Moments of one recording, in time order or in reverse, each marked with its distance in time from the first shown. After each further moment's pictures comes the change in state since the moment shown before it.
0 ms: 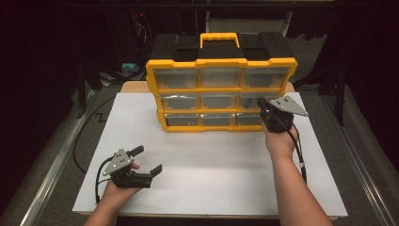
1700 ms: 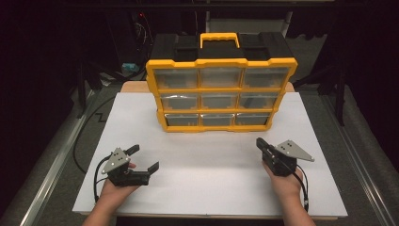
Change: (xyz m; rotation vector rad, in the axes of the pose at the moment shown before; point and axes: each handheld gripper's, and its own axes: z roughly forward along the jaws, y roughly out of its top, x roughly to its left) left arm 0.008 0.004 0.000 -0.014 0.068 0.016; right arm 0.016 -0.097 -0.069 0.083 0.147 0.042
